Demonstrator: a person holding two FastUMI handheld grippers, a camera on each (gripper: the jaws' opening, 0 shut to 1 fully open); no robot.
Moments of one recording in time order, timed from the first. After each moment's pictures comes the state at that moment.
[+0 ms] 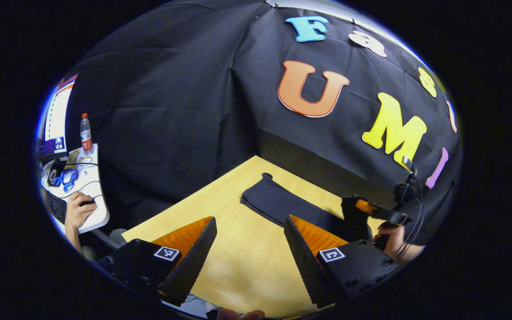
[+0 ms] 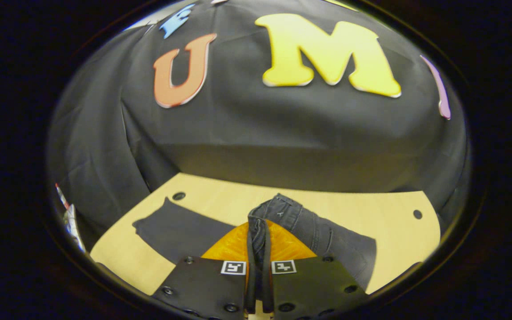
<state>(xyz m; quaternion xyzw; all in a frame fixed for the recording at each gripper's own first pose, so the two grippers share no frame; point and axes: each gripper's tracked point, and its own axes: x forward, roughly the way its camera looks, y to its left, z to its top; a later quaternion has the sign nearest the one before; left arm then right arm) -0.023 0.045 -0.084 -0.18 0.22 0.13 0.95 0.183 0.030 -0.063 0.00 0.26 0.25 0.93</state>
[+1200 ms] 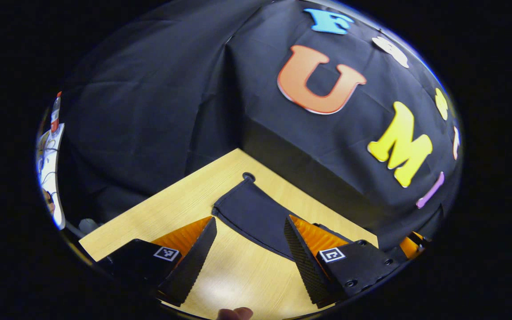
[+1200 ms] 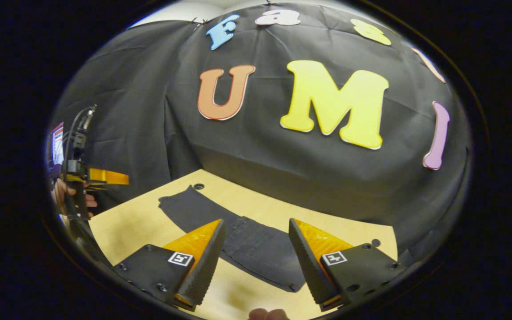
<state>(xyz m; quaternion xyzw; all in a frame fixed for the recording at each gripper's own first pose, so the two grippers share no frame) 0.132 0.055 -0.143 -0.26 0.26 0.08 0.93 0.098 -0.233 0.154 -0.06 0.19 0.29 0.94</state>
